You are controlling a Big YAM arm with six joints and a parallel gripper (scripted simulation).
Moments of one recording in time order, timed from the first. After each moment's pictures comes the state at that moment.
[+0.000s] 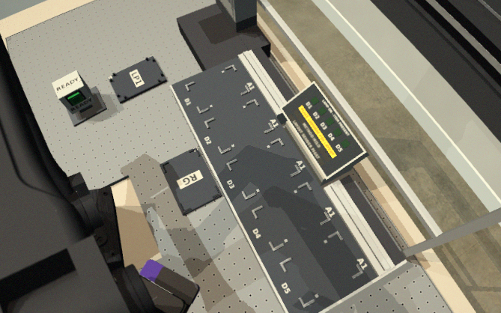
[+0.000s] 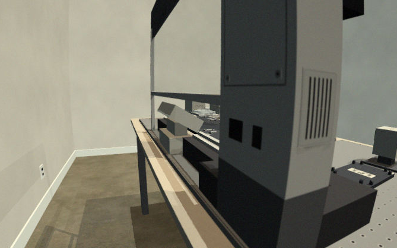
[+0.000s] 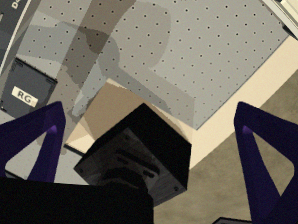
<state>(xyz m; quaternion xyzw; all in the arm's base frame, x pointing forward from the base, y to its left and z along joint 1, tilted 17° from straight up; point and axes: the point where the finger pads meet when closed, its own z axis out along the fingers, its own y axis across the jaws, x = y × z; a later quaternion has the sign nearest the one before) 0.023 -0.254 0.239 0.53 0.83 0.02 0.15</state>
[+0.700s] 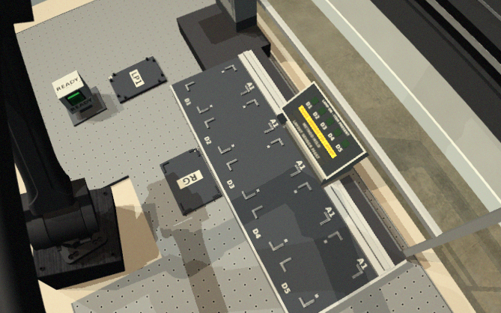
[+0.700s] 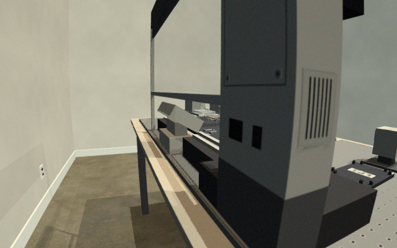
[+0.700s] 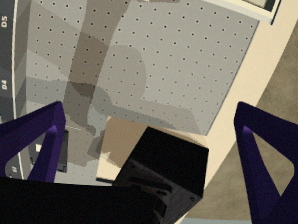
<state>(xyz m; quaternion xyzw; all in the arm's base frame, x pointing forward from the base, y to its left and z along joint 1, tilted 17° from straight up) -0.037 -0.330 0.231 0.68 0.72 0.05 0.14</state>
